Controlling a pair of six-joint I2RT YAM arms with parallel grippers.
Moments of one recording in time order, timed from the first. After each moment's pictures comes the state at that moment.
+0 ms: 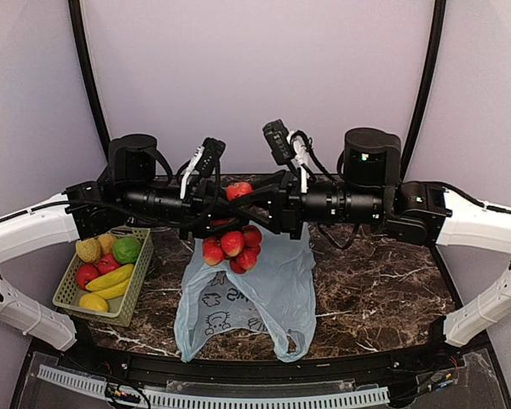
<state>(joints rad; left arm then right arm) -0.88 1.26 1.13 -0.12 0.68 -0.05 1.17 1.33 1.27 -0.04 -0.22 0.18</state>
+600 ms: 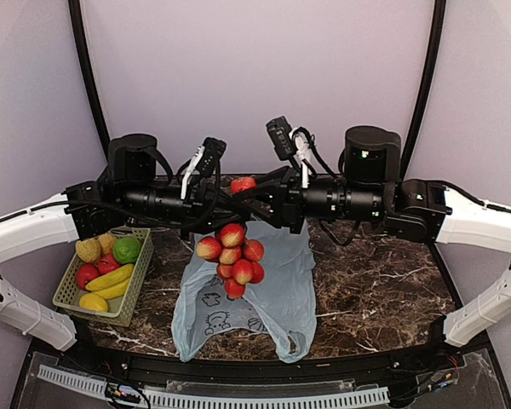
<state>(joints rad) -0.88 1.26 1.14 -0.12 0.66 -0.05 1.15 1.34 1.28 -0.05 -0.19 0.19</state>
